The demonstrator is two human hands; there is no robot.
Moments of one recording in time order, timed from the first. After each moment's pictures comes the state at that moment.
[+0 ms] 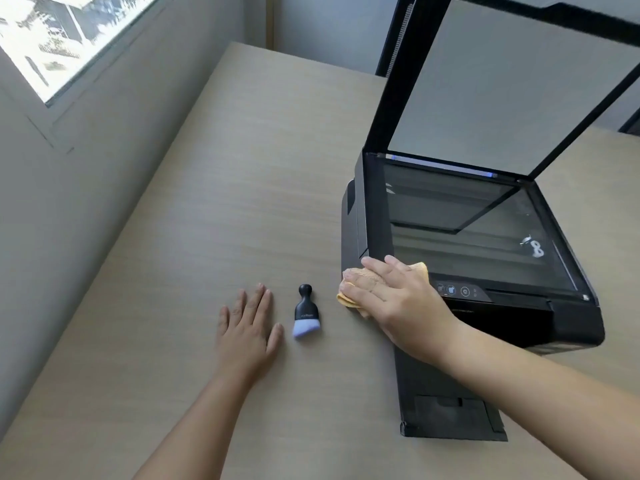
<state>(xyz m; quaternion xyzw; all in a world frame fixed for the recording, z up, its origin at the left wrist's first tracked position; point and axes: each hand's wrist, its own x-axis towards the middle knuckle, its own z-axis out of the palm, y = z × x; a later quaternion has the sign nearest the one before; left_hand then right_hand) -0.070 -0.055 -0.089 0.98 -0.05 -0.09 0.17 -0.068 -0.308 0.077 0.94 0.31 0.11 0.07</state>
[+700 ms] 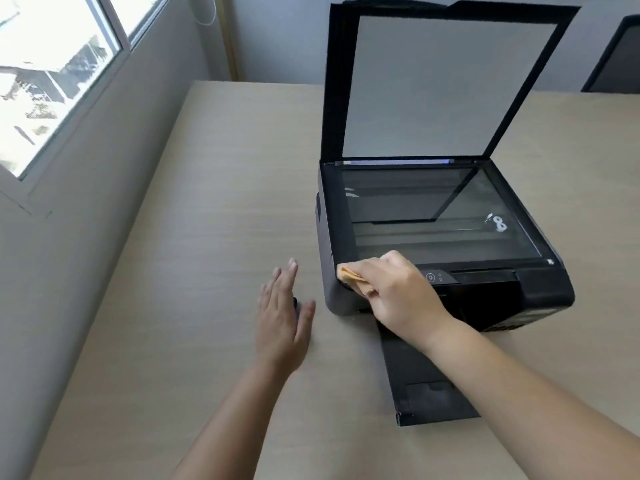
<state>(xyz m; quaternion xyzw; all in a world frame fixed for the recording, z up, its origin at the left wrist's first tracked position) -0.058 -0.128 0.004 0.90 -0.15 0.04 0.41 -0.079 -0.327 0.091 0.96 0.13 0.15 -0.20</state>
